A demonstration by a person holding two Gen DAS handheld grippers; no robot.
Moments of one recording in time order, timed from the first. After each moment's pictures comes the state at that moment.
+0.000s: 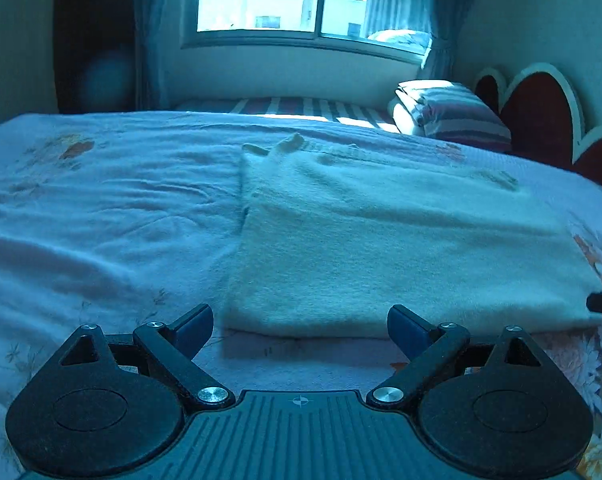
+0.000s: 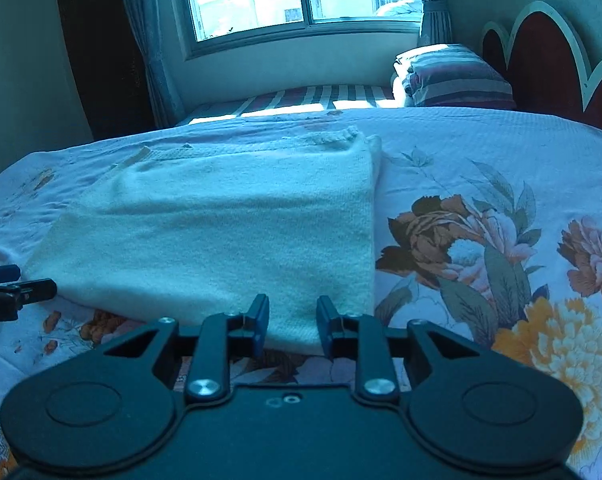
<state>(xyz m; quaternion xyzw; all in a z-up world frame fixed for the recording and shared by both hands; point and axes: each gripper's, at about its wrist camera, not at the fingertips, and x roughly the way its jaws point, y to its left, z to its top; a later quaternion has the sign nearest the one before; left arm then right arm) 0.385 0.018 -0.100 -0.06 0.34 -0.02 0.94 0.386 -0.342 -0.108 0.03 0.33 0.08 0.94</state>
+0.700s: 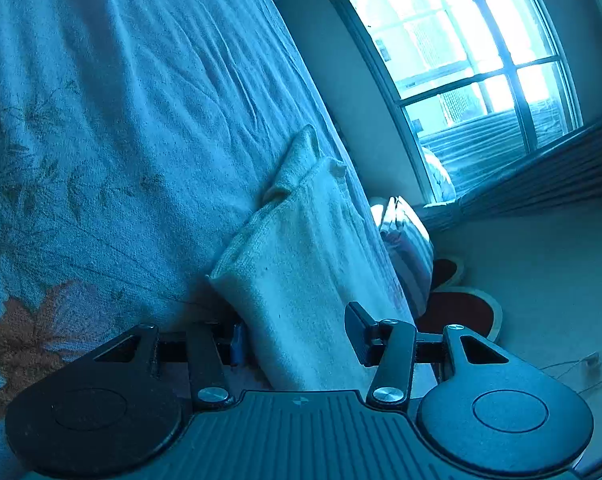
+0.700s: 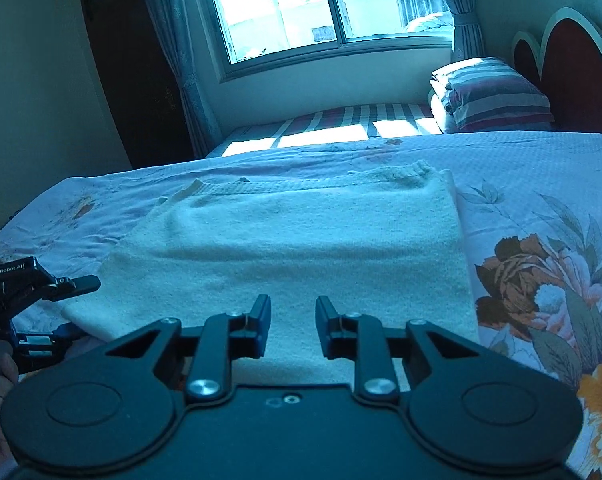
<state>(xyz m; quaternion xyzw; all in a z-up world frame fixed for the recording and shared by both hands) 0.413 0.072 -0.175 -0.52 0.29 -0.03 0.81 0.413 -0.299 -0.094 0.06 0.30 0.13 0.94</state>
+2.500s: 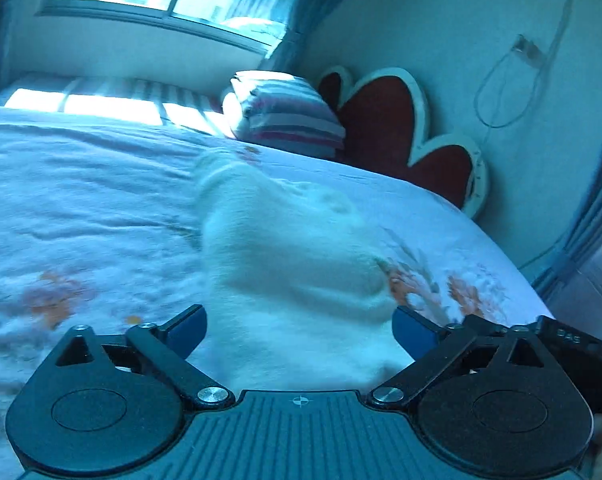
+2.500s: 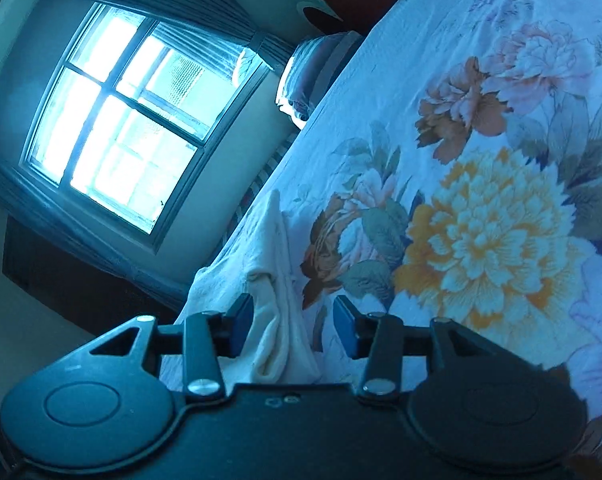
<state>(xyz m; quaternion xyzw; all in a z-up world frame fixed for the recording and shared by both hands) 0.437 -0.025 -0.075 -0.12 0.33 -0.26 0.90 0.329 -0.451 -0.140 0.45 0.21 0.02 0.87</state>
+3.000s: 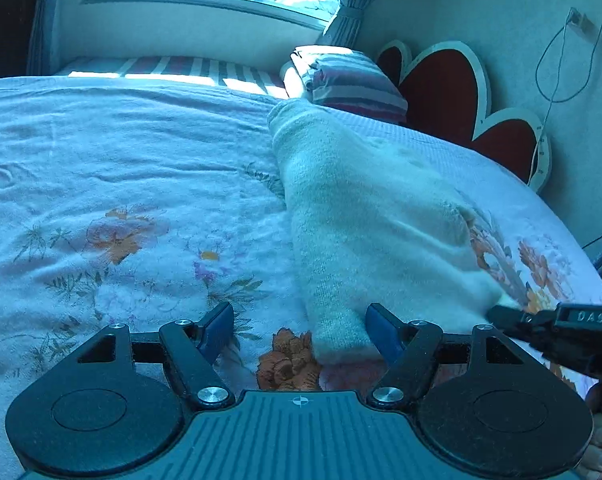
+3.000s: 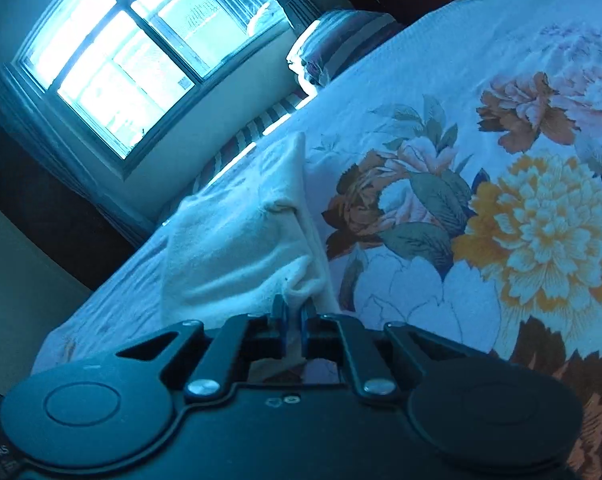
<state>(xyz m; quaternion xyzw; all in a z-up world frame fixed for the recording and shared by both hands) 0.434 -0.042 -0.104 -0.09 0.37 -0.19 0.91 0.360 -0.391 -0.129 0.32 0.31 -0.01 0.90</state>
